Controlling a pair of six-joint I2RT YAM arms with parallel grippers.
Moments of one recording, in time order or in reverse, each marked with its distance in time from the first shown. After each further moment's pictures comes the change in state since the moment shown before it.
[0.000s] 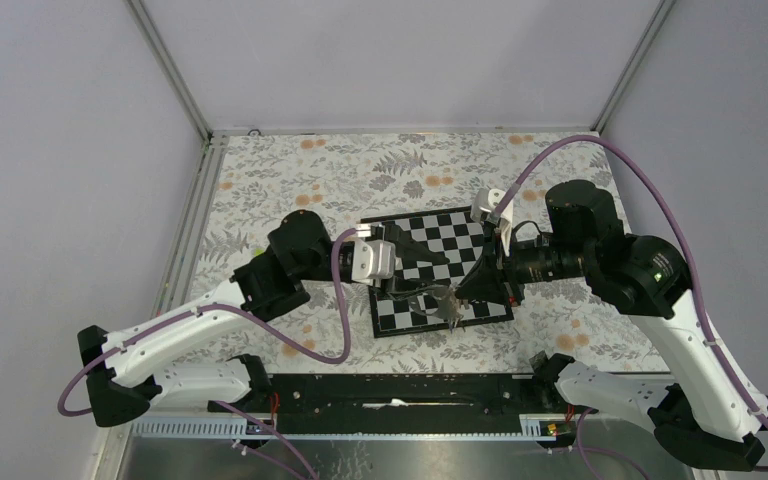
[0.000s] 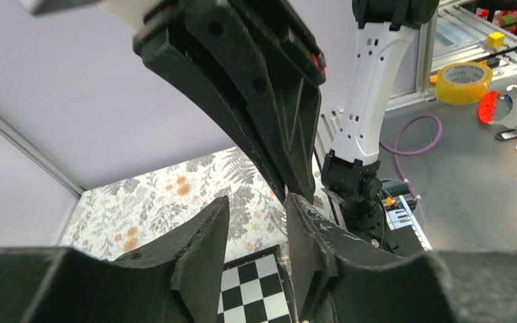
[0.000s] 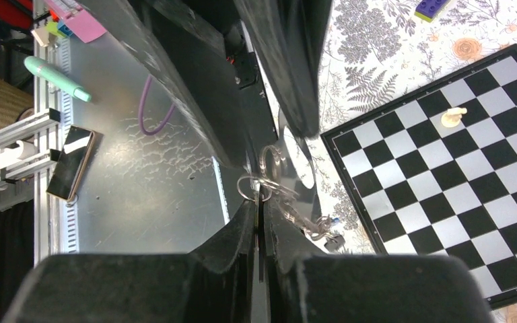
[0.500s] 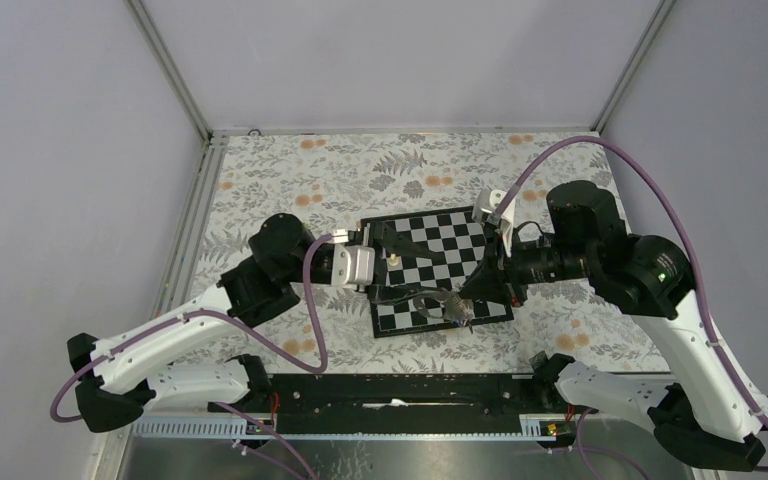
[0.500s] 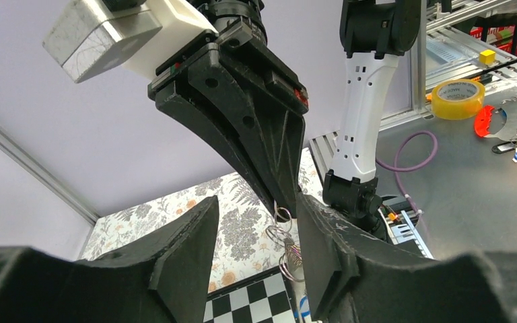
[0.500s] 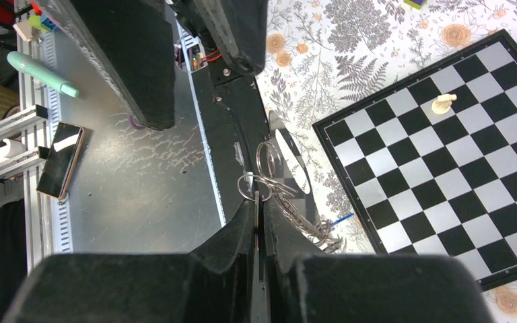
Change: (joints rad) left arm 0.000 -0.063 -0.002 0.043 0.027 -0.003; right arm 0.000 0.003 0.019 -0.051 0.054 -0.018
